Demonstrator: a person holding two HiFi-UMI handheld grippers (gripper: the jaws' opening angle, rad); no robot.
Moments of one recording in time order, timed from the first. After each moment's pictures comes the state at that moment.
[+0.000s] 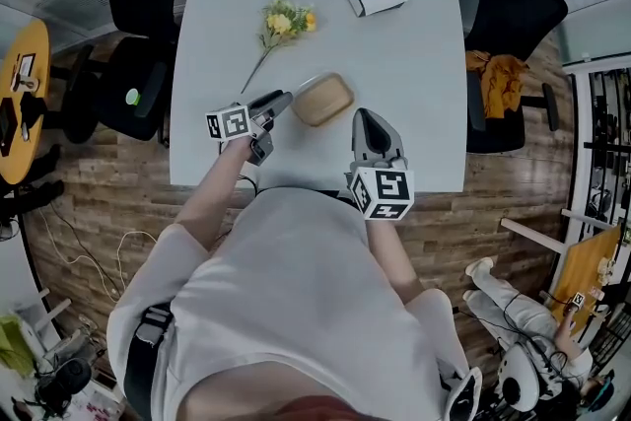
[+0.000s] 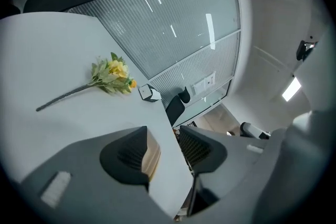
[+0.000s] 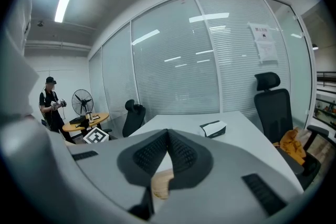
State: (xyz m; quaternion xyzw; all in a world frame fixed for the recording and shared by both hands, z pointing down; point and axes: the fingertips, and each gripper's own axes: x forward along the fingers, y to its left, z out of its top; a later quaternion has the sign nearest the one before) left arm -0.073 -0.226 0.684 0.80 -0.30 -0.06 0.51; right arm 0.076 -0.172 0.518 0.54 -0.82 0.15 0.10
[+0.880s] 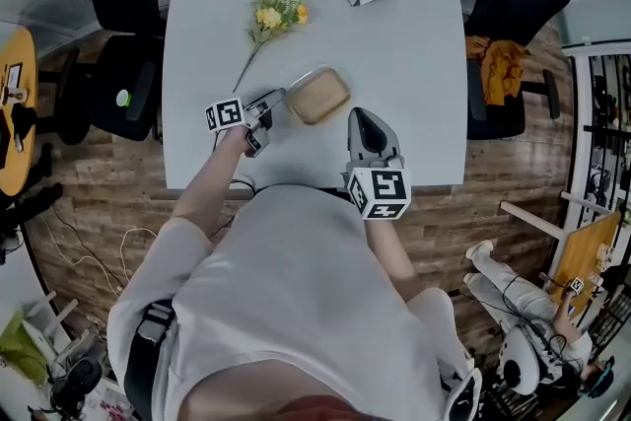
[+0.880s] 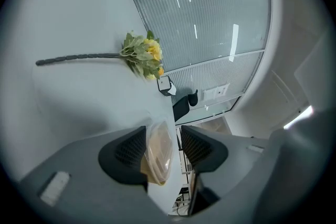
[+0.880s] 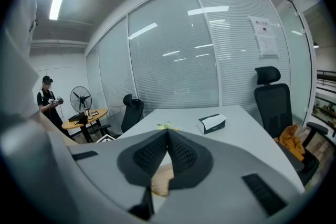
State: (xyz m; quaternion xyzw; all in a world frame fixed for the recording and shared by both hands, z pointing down) left arm -0.077 -0.242 0.765 0.73 -0.27 -0.08 0.63; right arm 0.075 -0.186 0.542 0.54 -0.82 0.17 0.13
